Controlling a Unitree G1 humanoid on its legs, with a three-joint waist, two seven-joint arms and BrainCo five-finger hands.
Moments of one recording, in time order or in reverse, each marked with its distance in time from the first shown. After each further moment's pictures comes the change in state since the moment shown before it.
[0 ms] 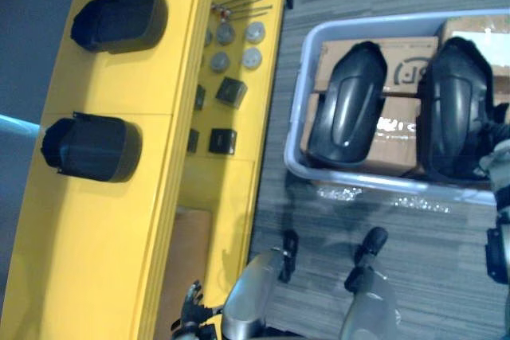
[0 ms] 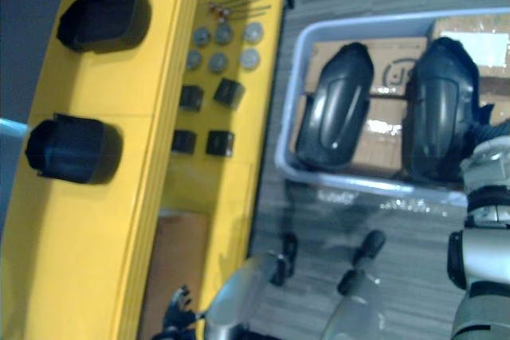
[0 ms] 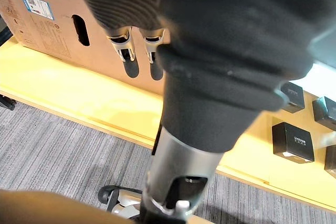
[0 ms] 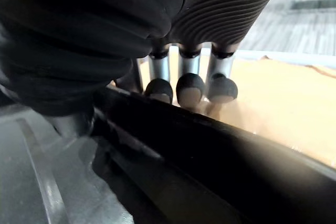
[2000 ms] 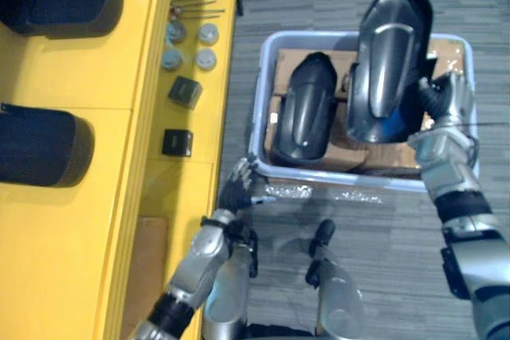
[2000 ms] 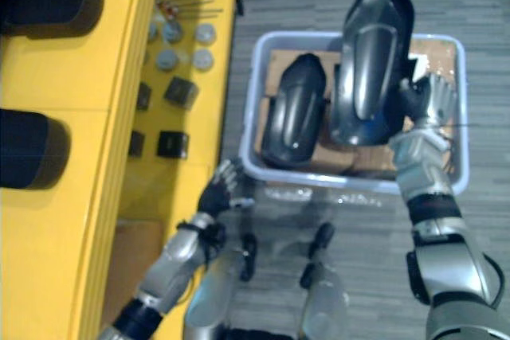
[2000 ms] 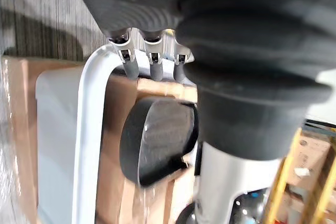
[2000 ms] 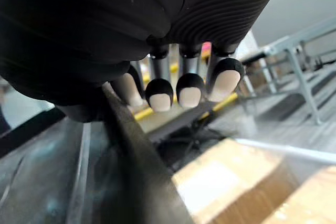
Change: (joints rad) left arm -0.561 -0.002 0.006 -0.418 0.088 0.146 -0.092; right arm 0.099 0.253 0.084 -0.440 -0.022 -0.253 -0.400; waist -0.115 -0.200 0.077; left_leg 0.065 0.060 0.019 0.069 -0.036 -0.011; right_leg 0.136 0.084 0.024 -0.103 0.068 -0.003
